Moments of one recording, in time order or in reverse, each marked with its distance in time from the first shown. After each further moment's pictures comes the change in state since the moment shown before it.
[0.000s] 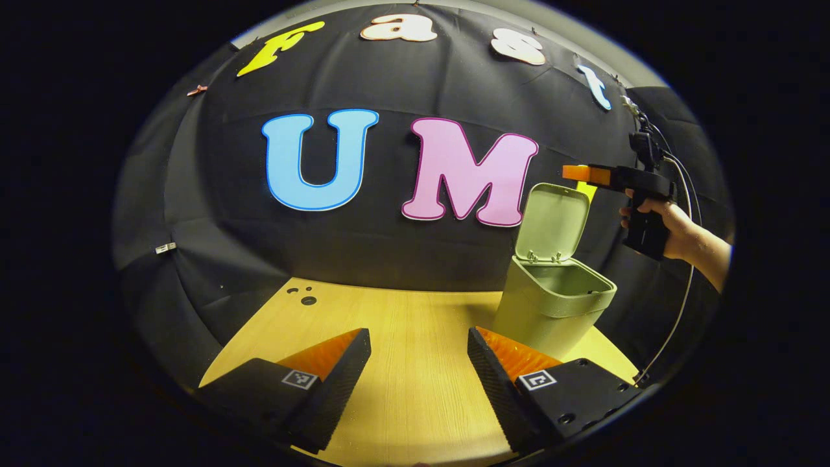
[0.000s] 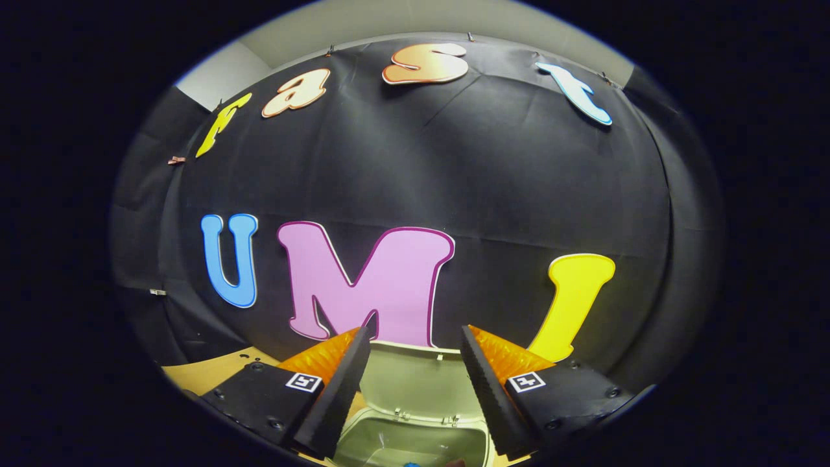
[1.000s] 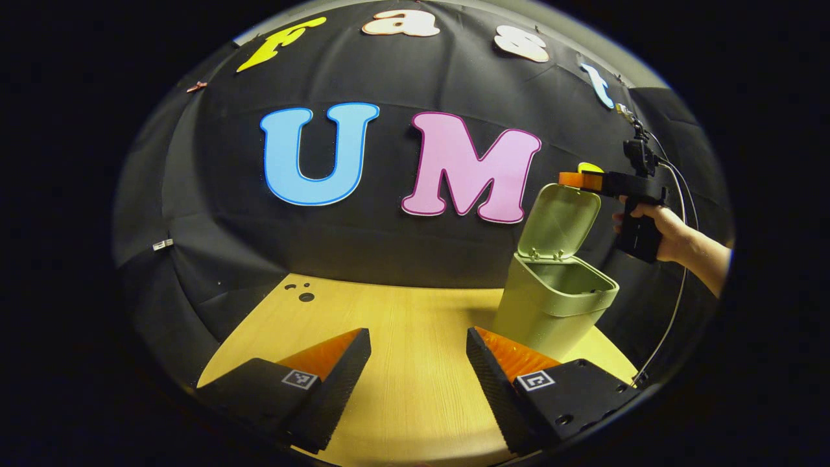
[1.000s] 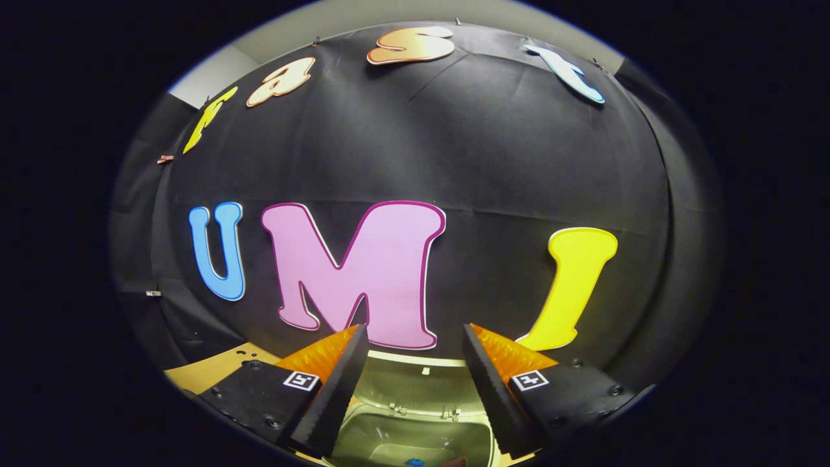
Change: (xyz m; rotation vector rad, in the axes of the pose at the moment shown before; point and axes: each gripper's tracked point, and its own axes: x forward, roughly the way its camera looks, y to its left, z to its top) left arm 0.007 -0.003 -0.004 -0.002 0.021 -0.015; right arm 0.001 -0.006 -0.034 0.039 0.087 -0.006
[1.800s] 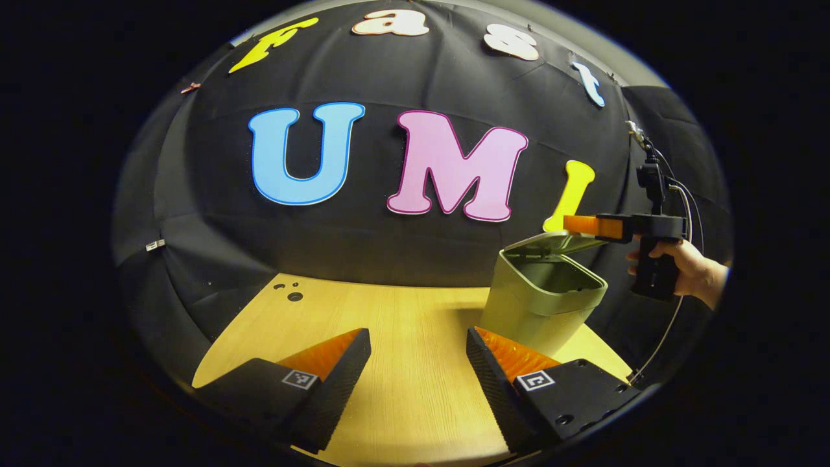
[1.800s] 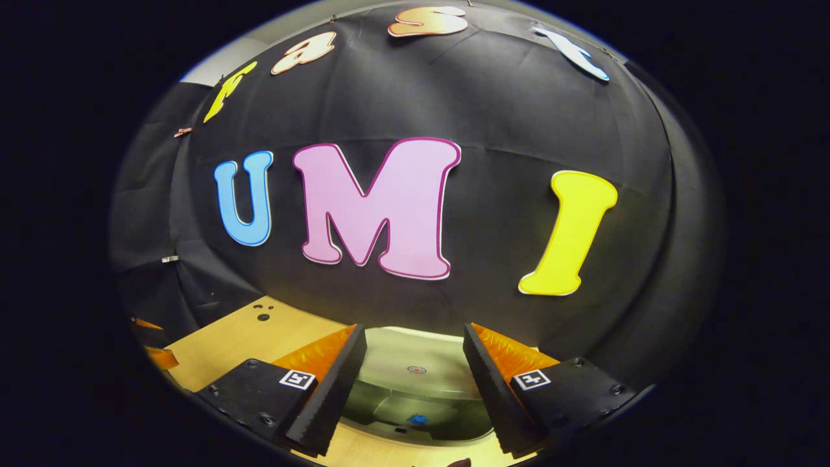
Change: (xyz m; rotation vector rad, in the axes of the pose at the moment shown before) left arm 0.001 -0.019 -0.002 0.008 0.001 -0.034; right arm -0.069 0.010 -0.088 -0.030 0.225 0.064
